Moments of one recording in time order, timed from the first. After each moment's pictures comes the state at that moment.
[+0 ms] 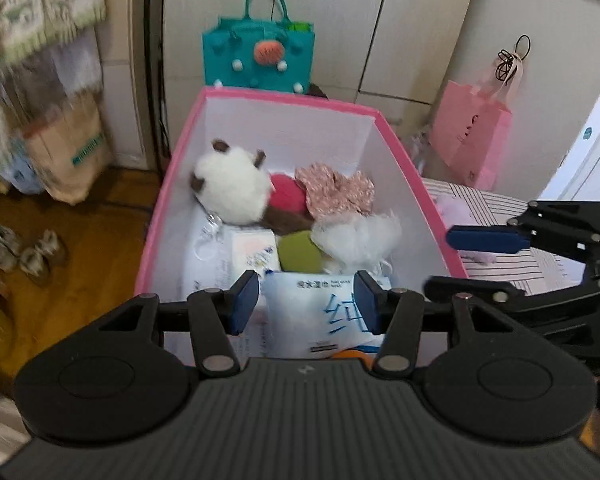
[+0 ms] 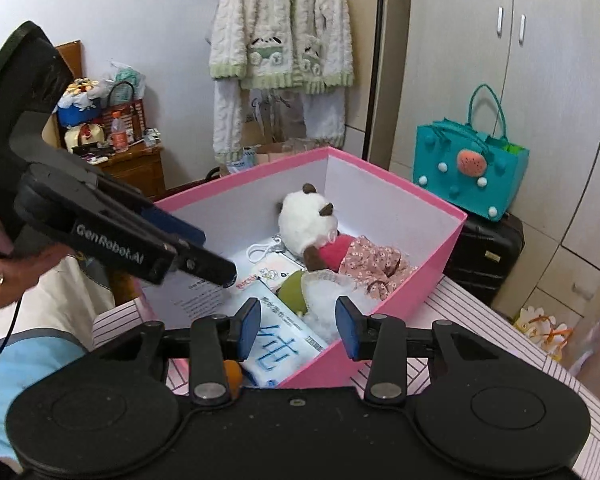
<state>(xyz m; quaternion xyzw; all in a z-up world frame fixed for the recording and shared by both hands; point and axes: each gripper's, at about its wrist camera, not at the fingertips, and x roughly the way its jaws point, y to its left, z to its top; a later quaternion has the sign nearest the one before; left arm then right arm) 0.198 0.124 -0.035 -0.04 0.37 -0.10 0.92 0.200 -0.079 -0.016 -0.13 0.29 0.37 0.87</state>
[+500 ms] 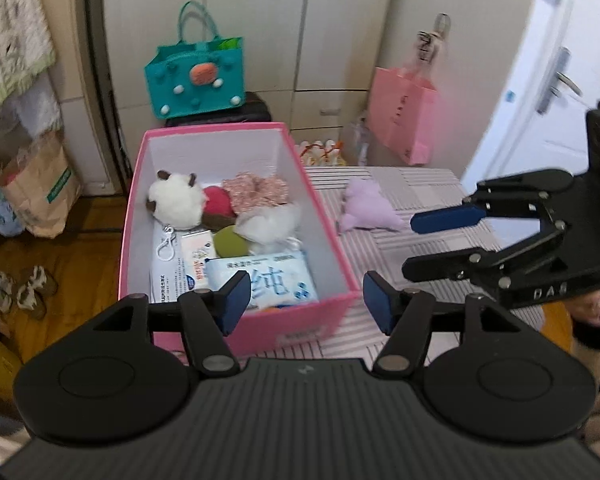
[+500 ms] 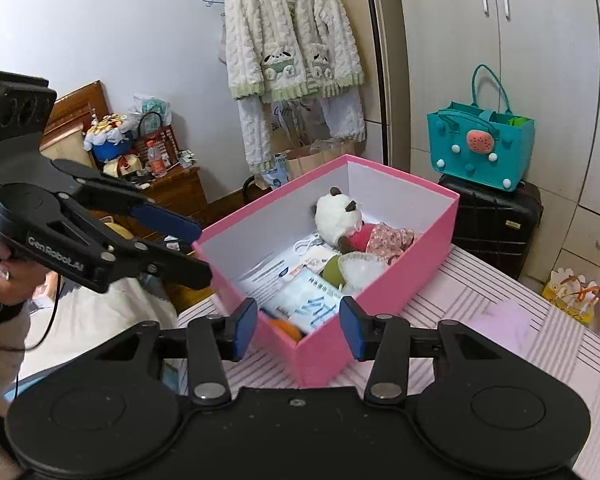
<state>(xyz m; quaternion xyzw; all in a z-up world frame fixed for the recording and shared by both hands) 0.116 0.083 0.042 0.02 0.37 -0.18 0.91 0.155 -0.142 0.036 -0.06 0.33 0.41 0.85</state>
